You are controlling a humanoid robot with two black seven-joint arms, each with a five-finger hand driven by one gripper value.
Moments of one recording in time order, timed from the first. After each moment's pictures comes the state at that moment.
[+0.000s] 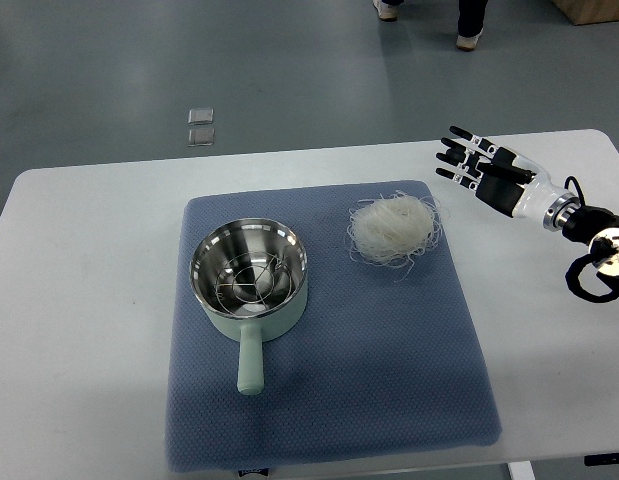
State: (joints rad) left arm 0.03 0.00 0.07 -0.18 0.00 0.00 0.14; right arm 0.67 -0.45 0.65 0.82 0.02 0.38 0.08
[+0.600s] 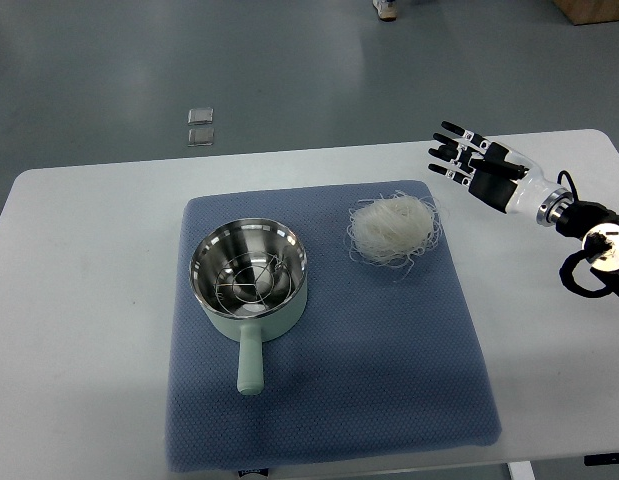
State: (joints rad) left arm 0.03 0.00 0.08 -0.18 0.01 0.01 0.14; right arm 0.68 -0.44 0.66 0.82 0.01 0.38 0.08
